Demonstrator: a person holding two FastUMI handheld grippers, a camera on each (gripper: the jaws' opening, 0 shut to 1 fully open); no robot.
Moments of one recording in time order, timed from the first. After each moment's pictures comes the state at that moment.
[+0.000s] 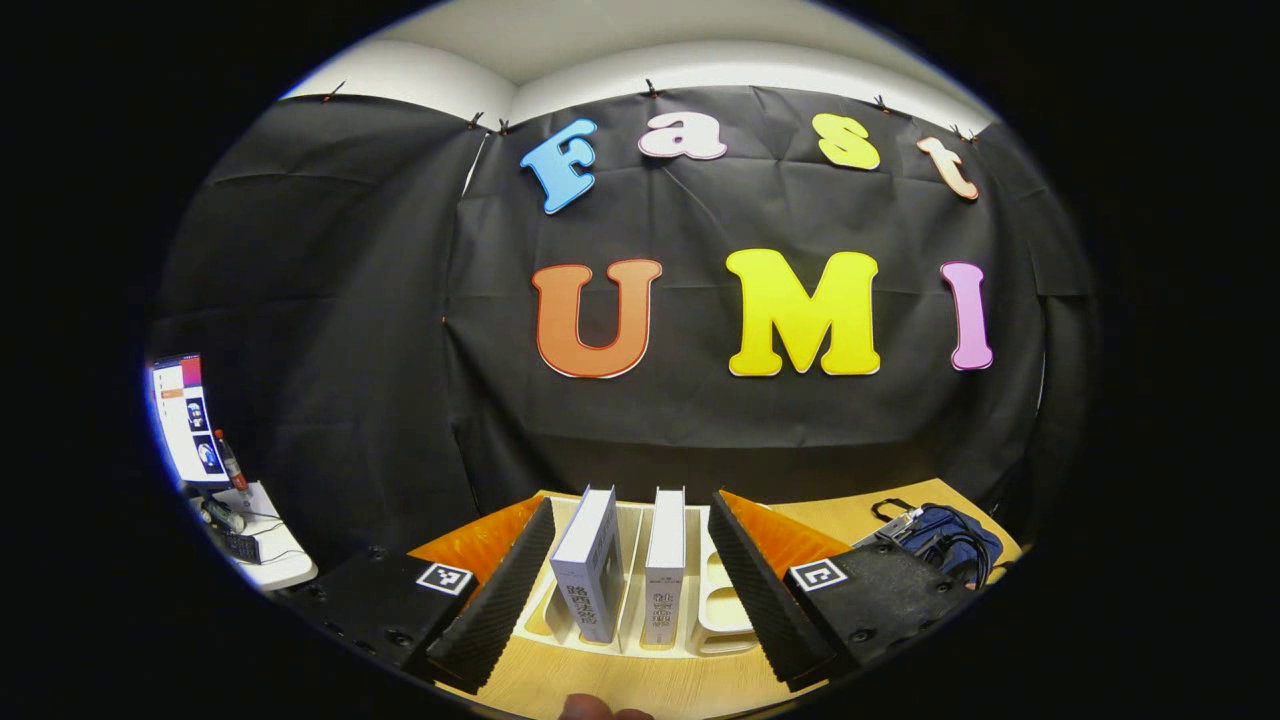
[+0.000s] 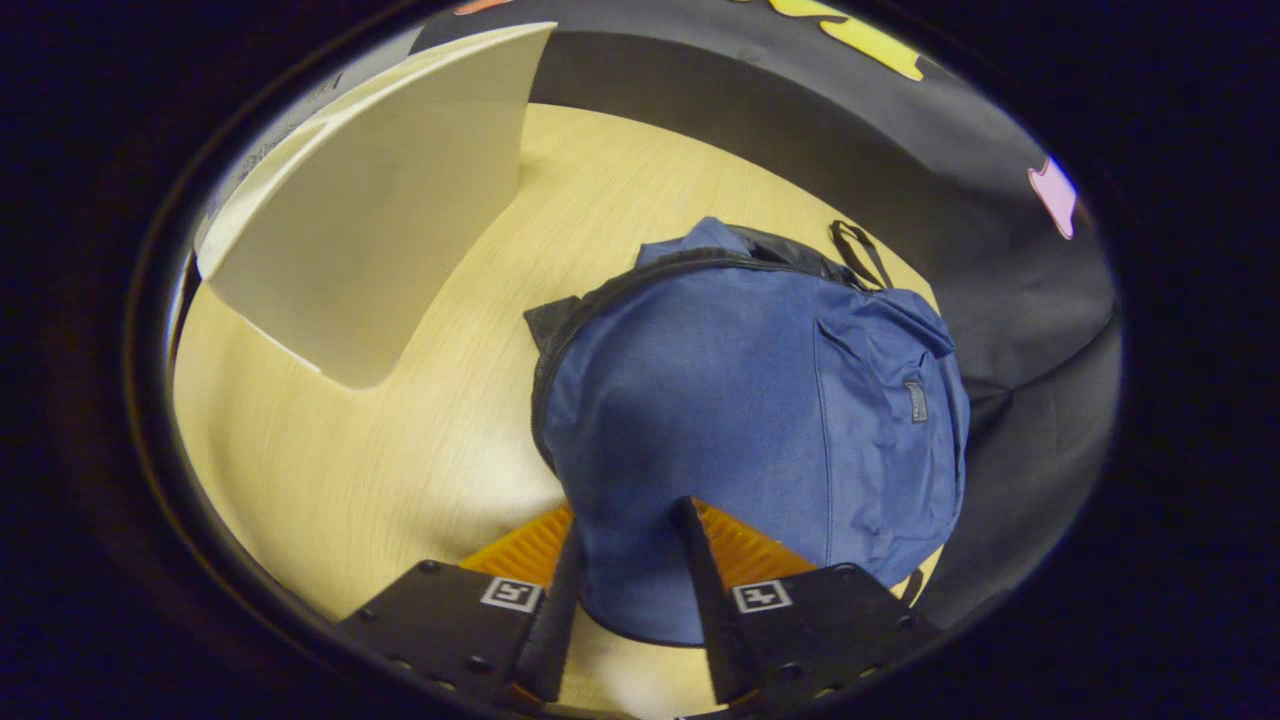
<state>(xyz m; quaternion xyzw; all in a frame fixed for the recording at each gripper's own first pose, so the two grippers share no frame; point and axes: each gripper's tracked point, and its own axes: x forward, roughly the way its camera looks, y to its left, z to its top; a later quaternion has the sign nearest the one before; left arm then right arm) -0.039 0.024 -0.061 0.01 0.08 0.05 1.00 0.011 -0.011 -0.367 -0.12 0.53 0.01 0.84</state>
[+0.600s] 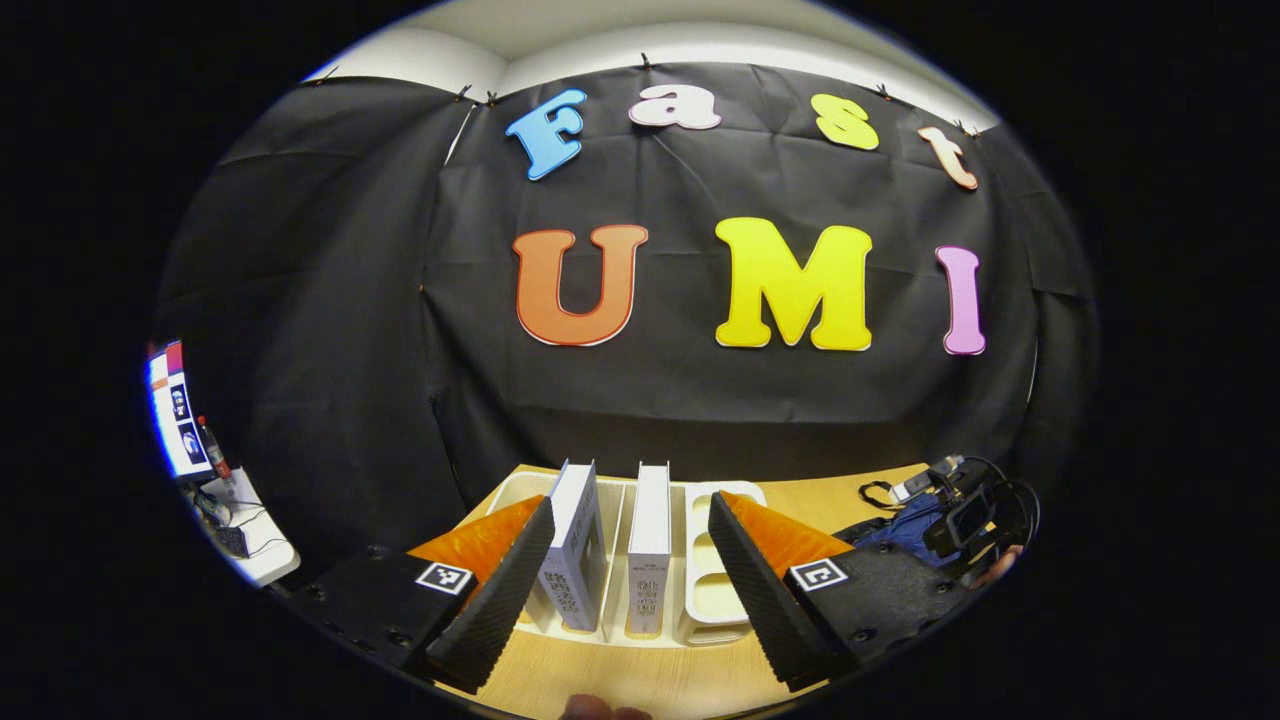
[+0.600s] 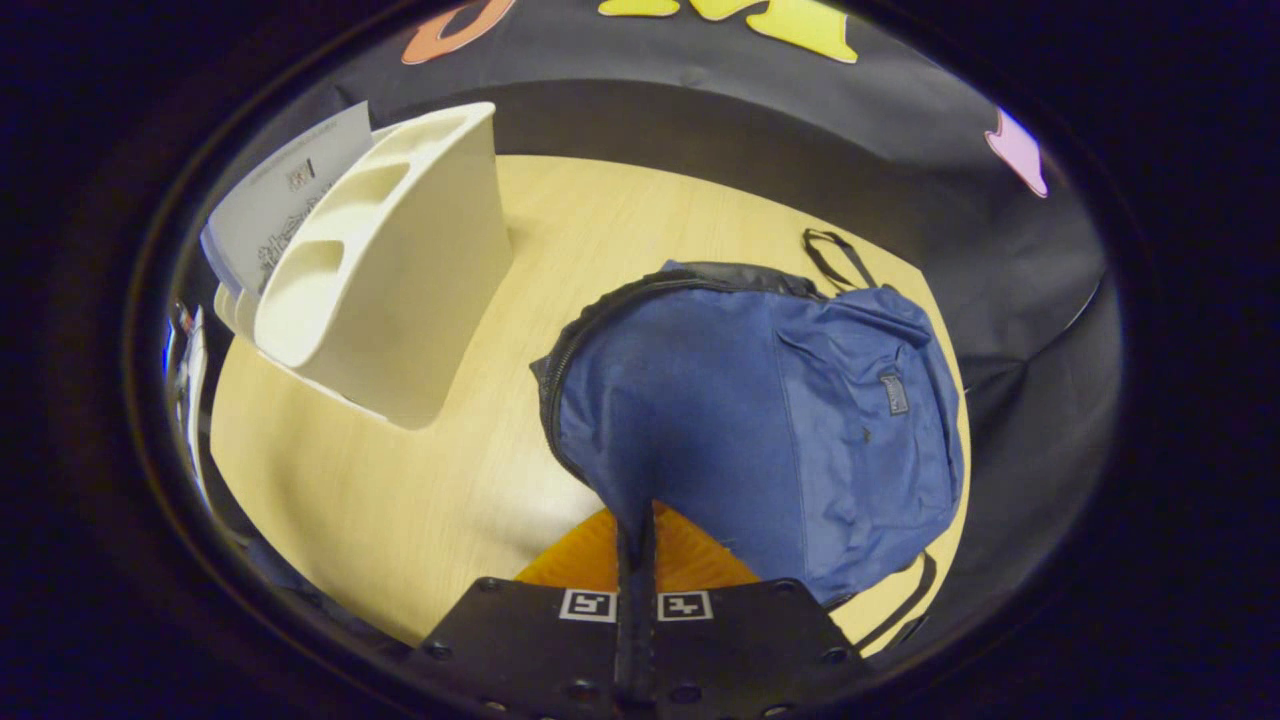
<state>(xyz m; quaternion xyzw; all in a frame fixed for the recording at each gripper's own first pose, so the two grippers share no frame) -0.022 0.020 -0.090 0.01 0.14 0.03 0.99 0.004 -0.030 -0.307 -0.05 0.49 0.03 0.87</state>
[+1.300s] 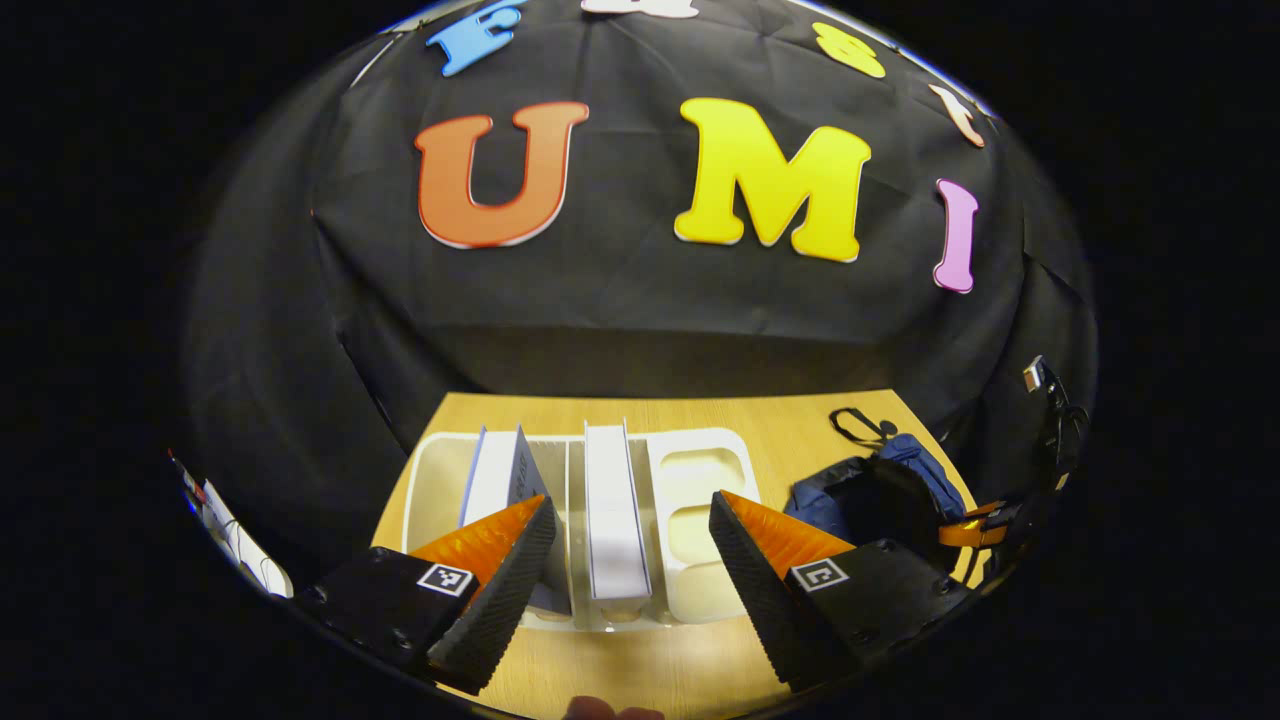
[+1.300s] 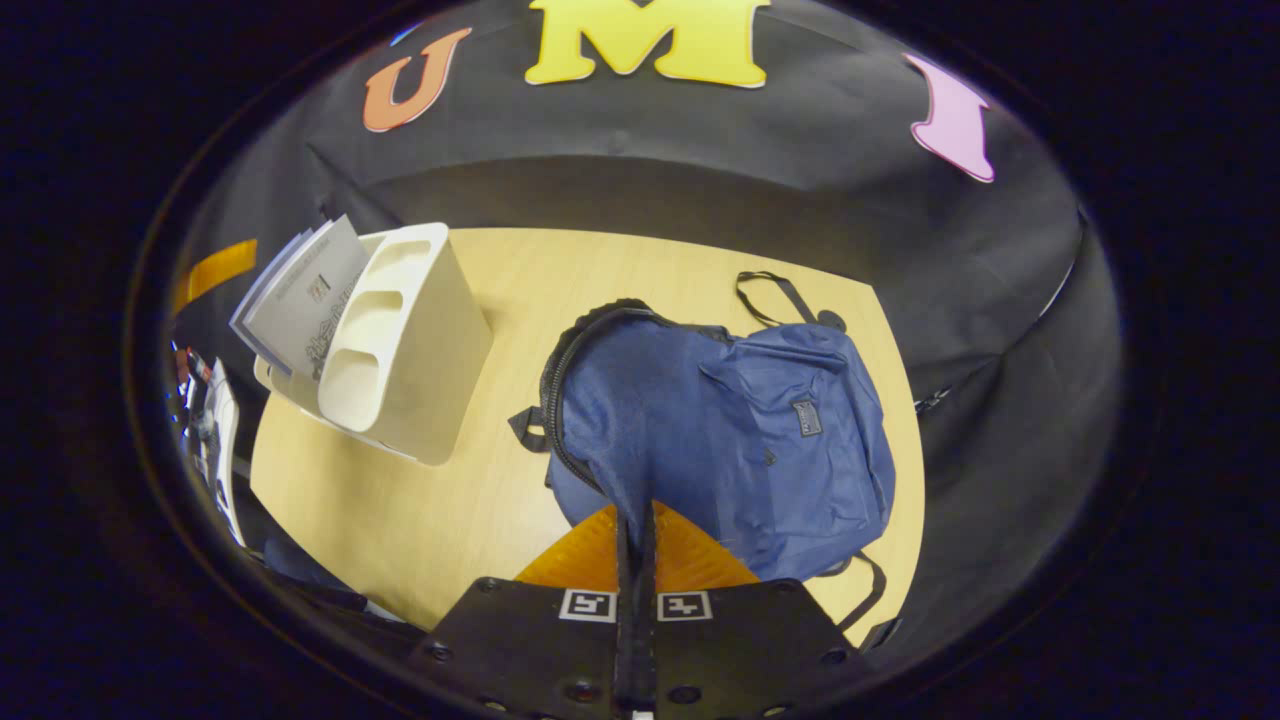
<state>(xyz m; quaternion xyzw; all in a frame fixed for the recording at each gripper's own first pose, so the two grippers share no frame) 0.057 0.000 -0.149 0.00 0.37 -0.08 0.93 -0.002 -0.103 -0.222 0.02 0.46 0.02 0.89</state>
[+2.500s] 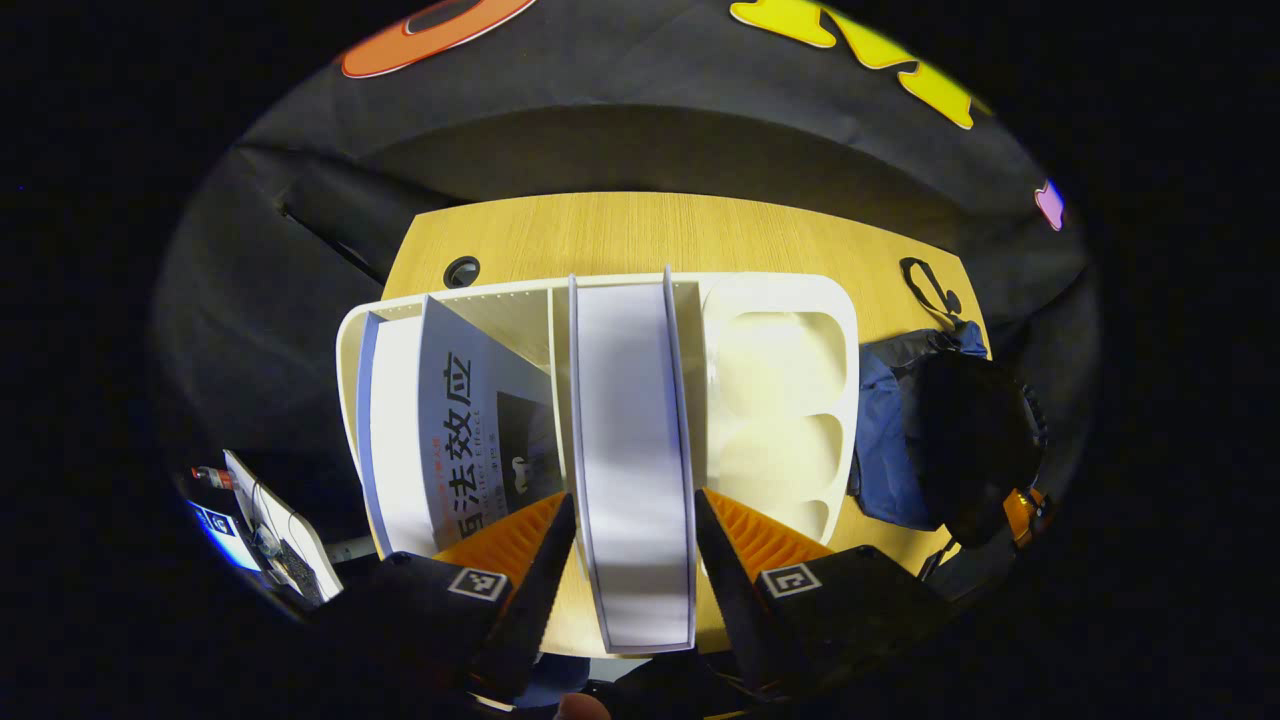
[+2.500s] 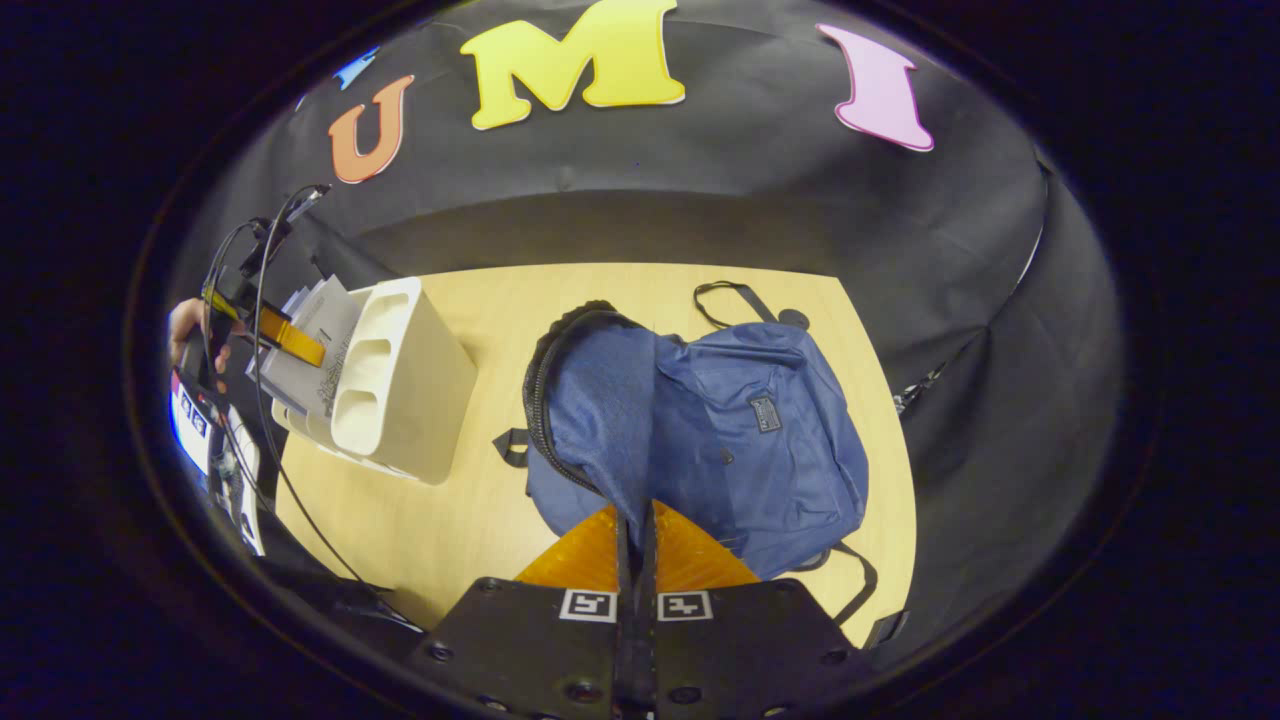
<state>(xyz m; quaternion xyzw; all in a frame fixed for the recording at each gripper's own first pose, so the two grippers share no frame) 0.063 0.011 -0.241 0.02 0.63 -0.04 0.77 -0.015 -0.144 -0.208 0.07 0.44 0.02 0.90</state>
